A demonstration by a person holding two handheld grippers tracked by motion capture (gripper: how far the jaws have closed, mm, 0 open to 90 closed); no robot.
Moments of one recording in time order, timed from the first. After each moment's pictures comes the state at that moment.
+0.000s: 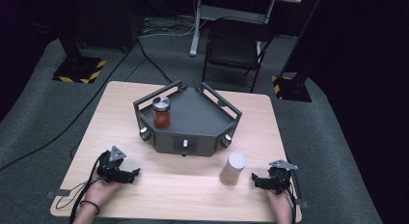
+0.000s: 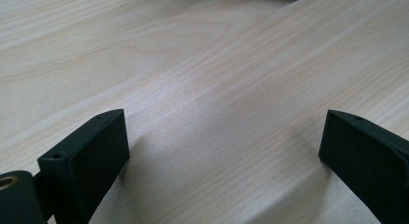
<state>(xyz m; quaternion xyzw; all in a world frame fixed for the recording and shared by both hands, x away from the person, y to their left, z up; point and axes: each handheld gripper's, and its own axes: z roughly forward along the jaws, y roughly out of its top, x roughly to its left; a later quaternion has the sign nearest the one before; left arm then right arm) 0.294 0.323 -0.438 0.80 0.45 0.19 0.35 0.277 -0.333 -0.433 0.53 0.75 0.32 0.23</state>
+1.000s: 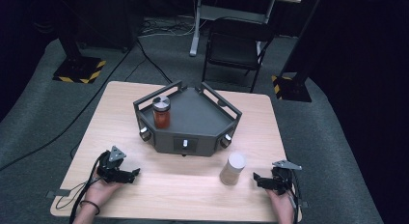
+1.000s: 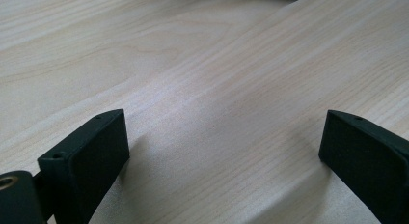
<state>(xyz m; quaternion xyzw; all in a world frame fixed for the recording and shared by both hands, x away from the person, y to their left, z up) 0.294 0.323 -0.438 0.80 0.45 0.19 0.35 0.271 -0.346 -0.428 0.54 0.74 0.35 0.22</state>
